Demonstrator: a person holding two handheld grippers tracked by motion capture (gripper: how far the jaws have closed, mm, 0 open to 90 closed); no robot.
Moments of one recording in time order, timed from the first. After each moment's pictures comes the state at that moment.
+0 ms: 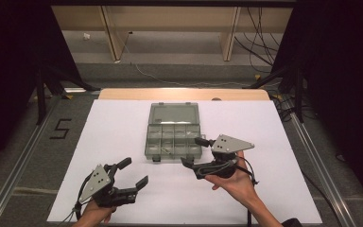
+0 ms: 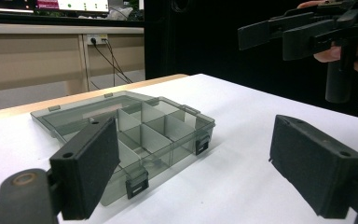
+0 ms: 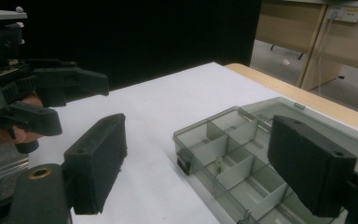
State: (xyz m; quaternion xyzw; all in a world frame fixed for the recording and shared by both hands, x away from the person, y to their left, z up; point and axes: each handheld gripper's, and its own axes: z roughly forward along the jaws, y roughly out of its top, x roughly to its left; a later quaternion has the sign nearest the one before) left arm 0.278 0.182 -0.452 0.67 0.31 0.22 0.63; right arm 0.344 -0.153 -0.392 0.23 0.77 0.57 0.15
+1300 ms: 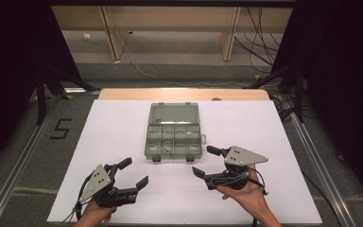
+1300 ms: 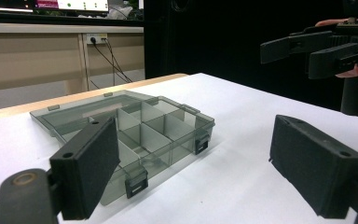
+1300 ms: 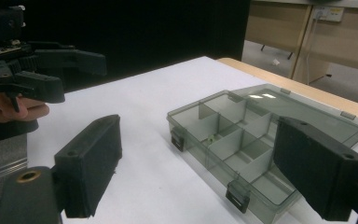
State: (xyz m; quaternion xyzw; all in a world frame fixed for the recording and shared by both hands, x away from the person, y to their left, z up) left arm 0.279 0.180 -0.453 0.67 0.31 0.21 0.64; right arm 0.323 -0.181 -0.411 0.25 0.76 0.58 0.15
